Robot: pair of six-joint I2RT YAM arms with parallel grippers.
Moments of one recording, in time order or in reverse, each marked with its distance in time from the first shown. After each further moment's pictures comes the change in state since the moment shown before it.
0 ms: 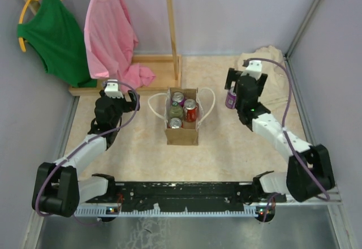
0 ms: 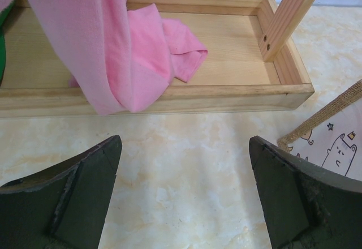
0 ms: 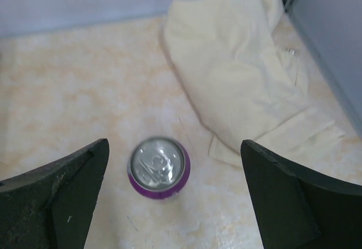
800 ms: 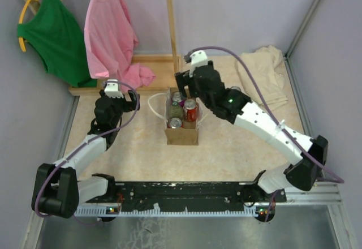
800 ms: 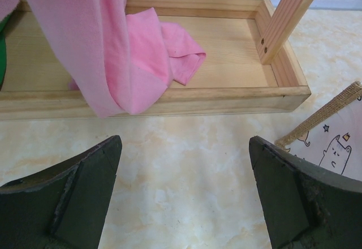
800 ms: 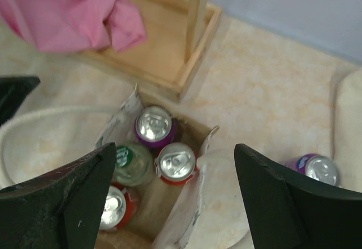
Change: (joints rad) left arm -0.006 -0.011 0.000 -0.001 -0.005 -0.001; right arm 0.473 0.043 0.600 -0.597 -0.143 -0.033
